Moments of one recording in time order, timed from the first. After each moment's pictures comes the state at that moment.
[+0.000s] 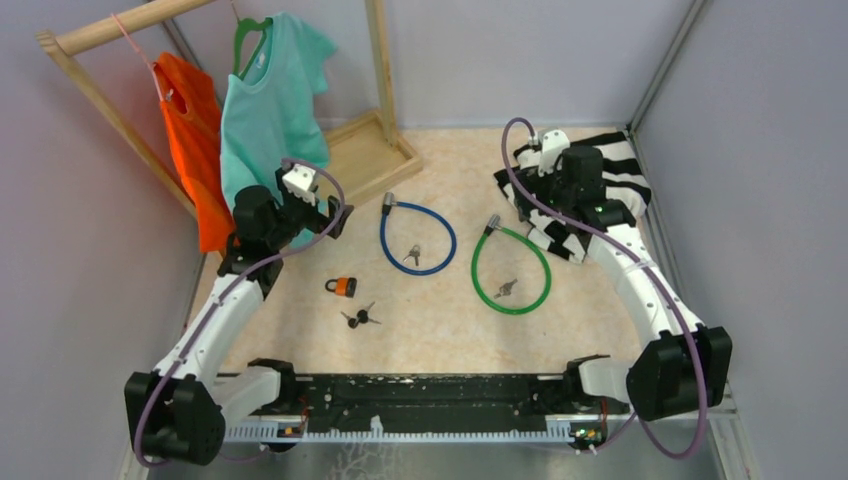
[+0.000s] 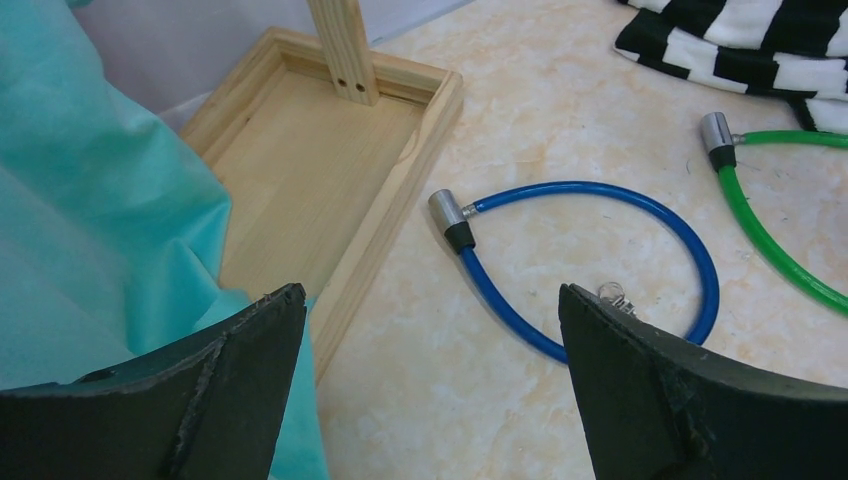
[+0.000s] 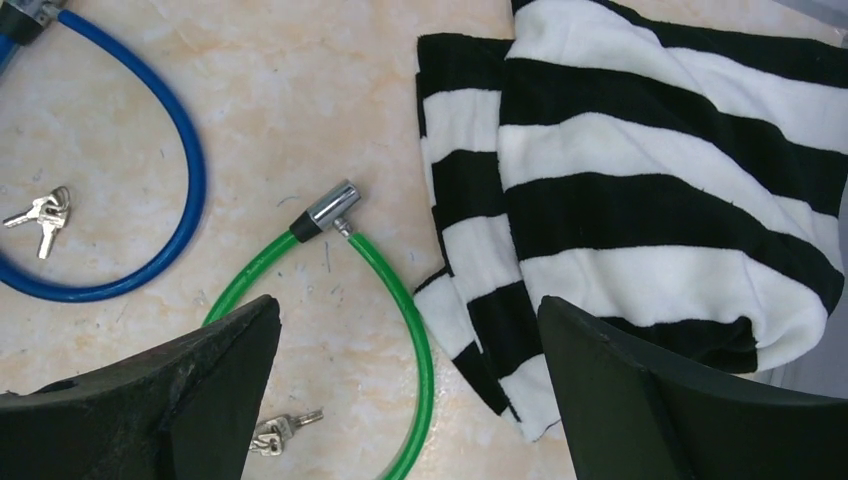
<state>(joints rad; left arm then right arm) -0.16 1.03 0.74 0.11 0.36 0.16 0.20 1.24 1.09 -0.43 -0.07 -0.18</state>
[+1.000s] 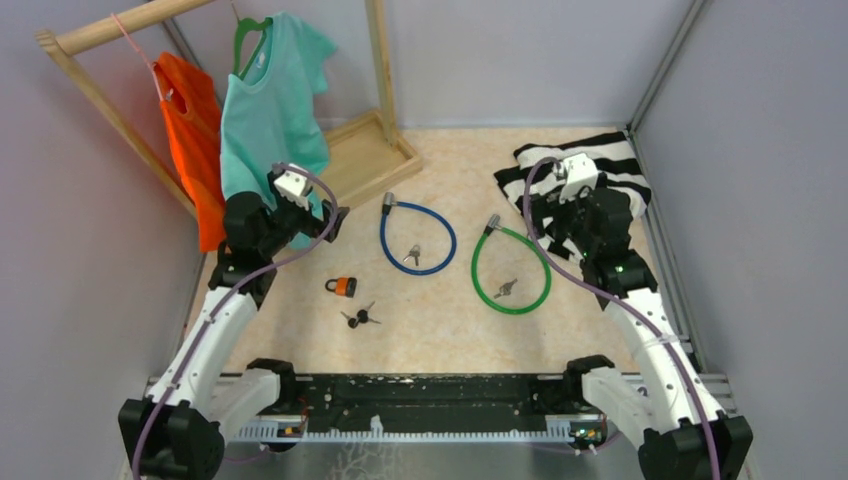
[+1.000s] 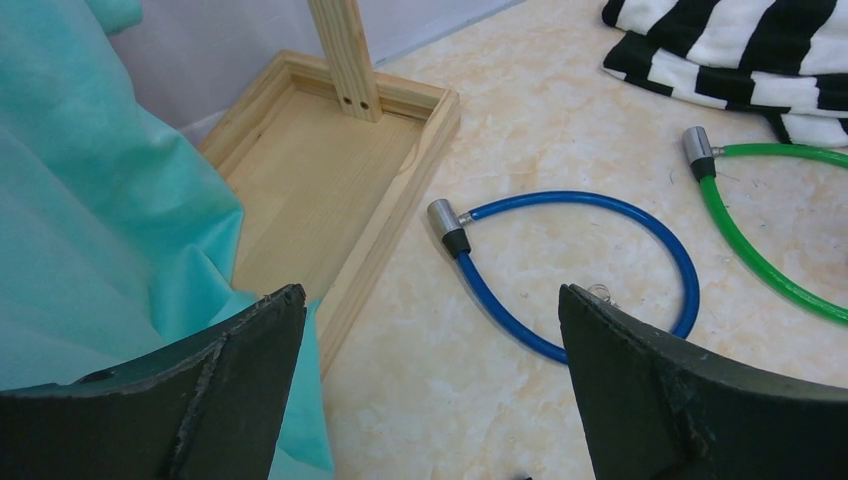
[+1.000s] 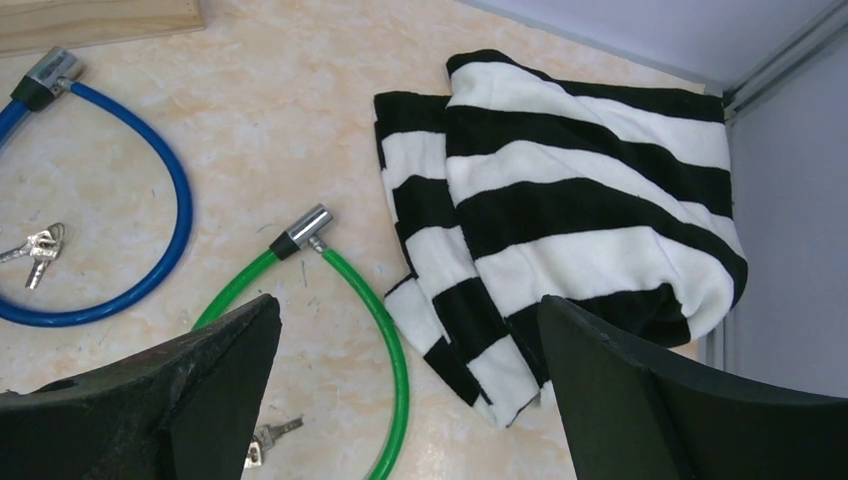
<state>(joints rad) -0.15 0.96 0.73 0.08 0.37 0.14 0.19 0.90 0.83 -0.25 -0.02 -0.17</state>
